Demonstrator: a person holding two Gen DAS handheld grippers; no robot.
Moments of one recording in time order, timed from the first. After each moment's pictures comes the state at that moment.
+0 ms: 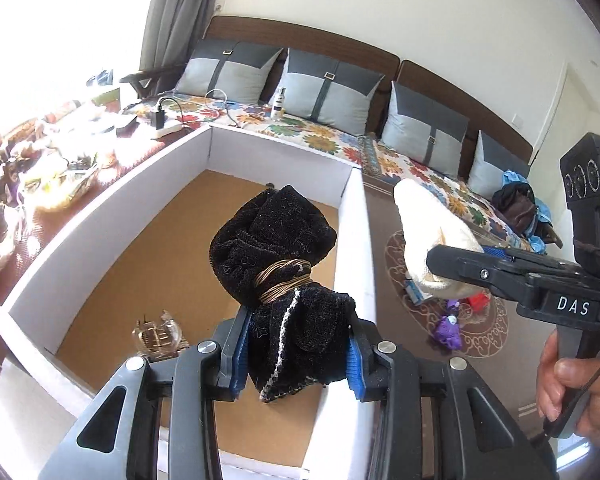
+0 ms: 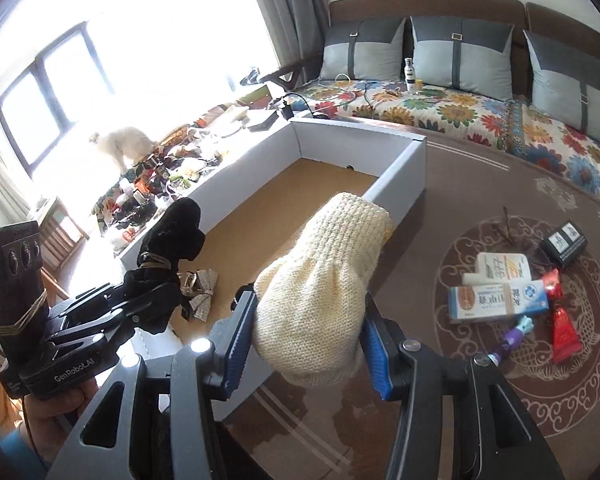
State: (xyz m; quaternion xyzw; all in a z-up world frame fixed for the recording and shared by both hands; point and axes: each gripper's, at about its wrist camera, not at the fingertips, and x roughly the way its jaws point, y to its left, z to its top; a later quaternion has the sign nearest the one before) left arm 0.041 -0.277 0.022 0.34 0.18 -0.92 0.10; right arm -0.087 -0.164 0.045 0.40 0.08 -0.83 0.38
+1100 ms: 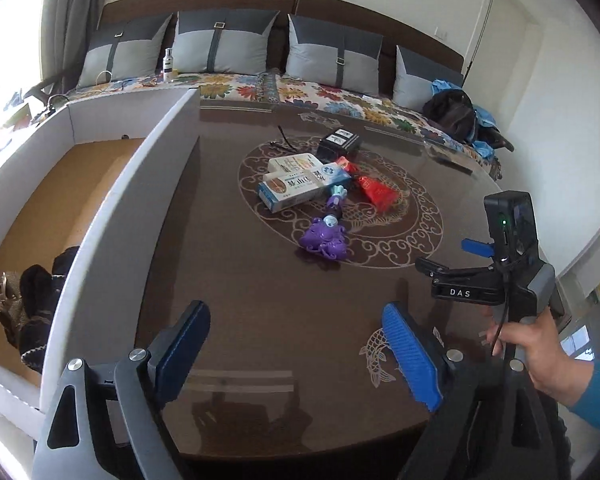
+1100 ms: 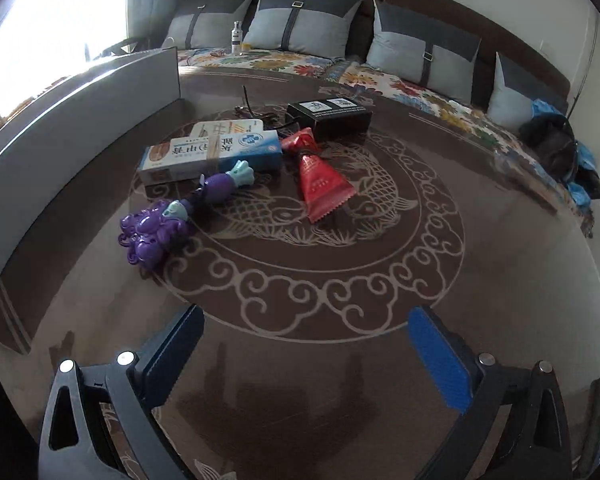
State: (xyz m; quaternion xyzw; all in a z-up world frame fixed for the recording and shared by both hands) left arm 0.009 -0.066 -0.019 0.42 0.10 -0.90 -0.04; right arm -0.110 0.120 -0.087 0.43 0.14 -0.89 0.07
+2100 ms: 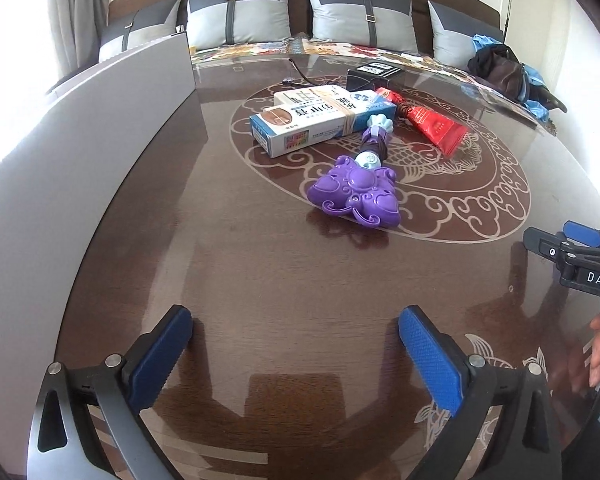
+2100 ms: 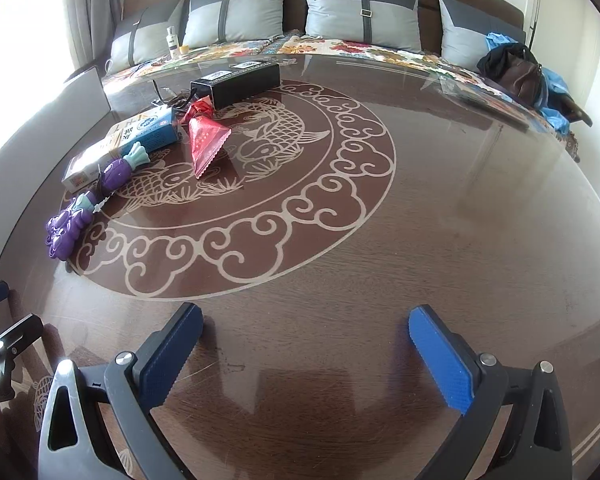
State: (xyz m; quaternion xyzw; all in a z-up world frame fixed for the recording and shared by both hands) left arm -0.057 -0.024 -0.110 0.45 0.04 -0.89 0.05; right arm -0.111 0.169 -0.104 0.45 0.06 -0.89 0.03
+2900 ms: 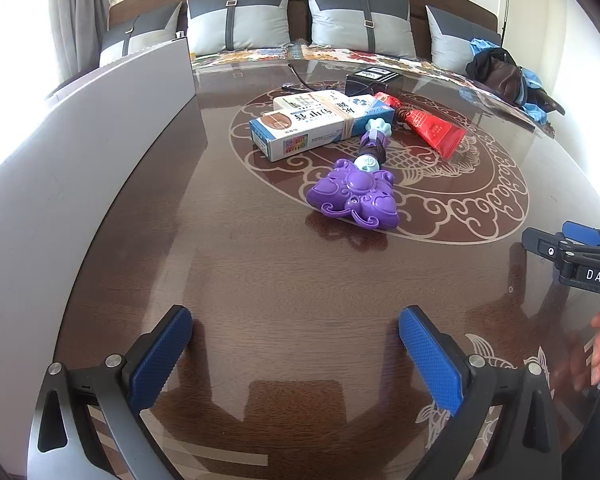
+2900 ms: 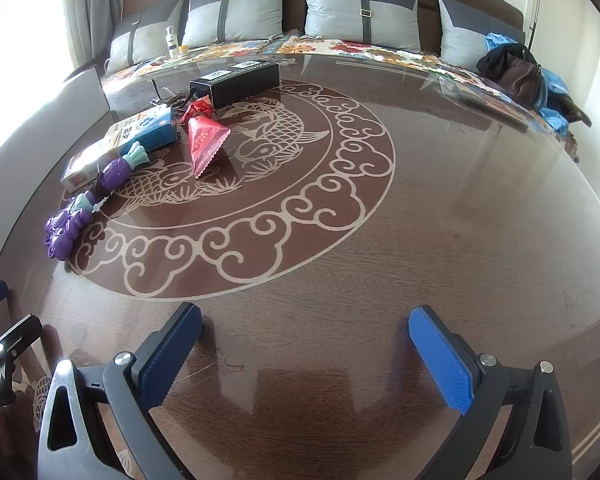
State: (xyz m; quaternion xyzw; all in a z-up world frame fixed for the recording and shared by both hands) left arm -0.058 -0.023 -0.111 0.44 0.04 -0.90 0.05; right arm -0.112 0.169 -0.104 0.45 0.06 -0.89 0.03
